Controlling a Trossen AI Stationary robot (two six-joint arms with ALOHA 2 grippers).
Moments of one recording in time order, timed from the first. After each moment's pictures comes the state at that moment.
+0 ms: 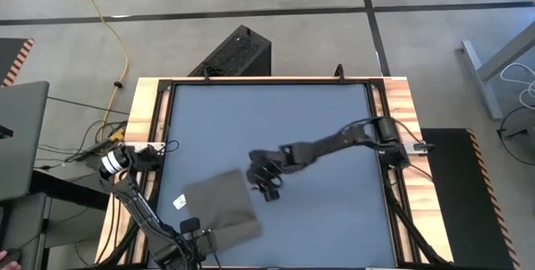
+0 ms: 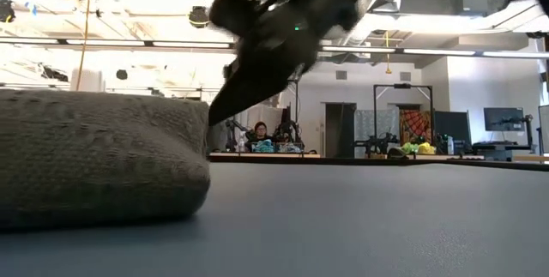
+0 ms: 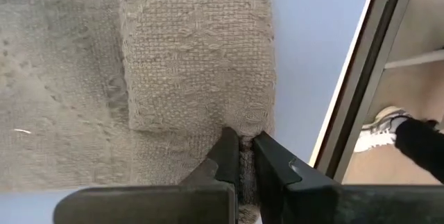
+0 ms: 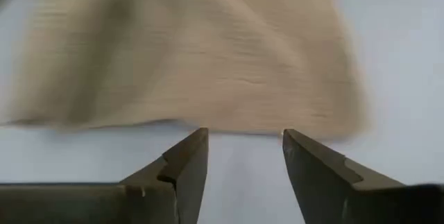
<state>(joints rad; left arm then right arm) -0.97 1.92 1.35 -0.78 -0.17 -1.25 0.15 2.02 1.39 -0.12 -0.15 -0.18</state>
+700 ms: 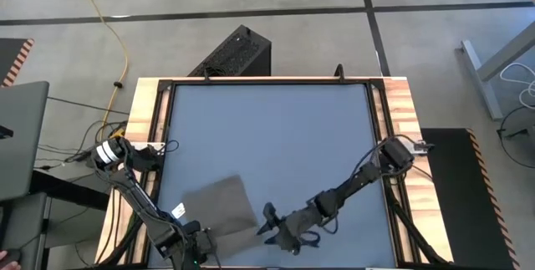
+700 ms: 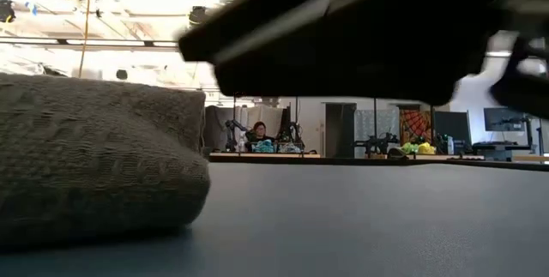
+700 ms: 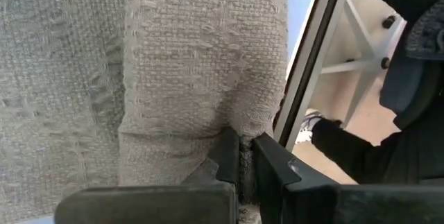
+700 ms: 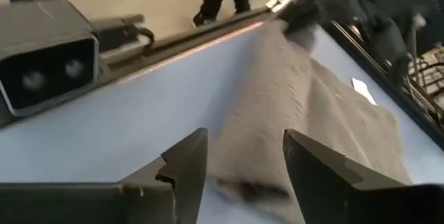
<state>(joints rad) -0.96 1.81 1.13 -0.42 -0.09 -1.34 0.55 2.05 1.16 0.47 0.15 -0.50</state>
